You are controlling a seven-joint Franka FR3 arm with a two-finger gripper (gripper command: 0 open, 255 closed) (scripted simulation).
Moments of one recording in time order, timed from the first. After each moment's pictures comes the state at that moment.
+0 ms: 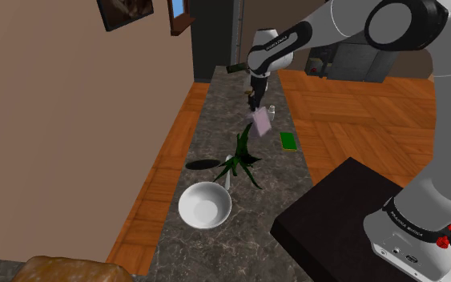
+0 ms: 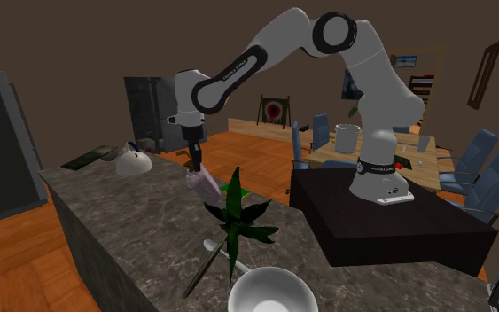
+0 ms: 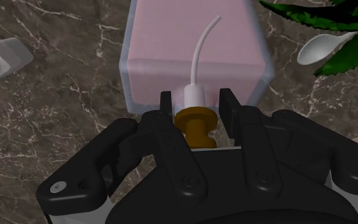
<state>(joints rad) -0.03 0.59 -0.05 -1.64 0.02 2.23 -0.43</state>
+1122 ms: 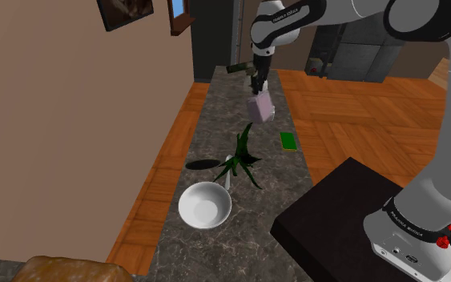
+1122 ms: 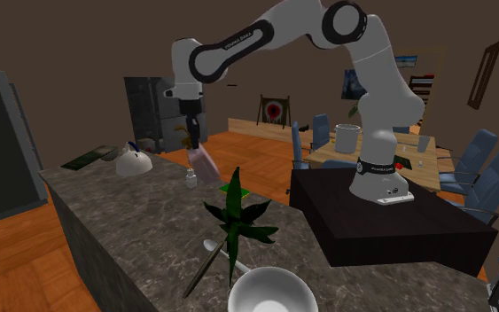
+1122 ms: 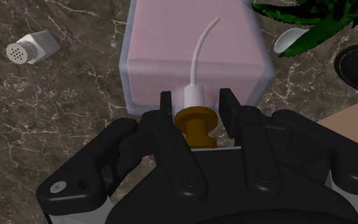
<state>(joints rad) -0.02 0.48 -0.06 -1.57 0.01 2.05 -0.43</state>
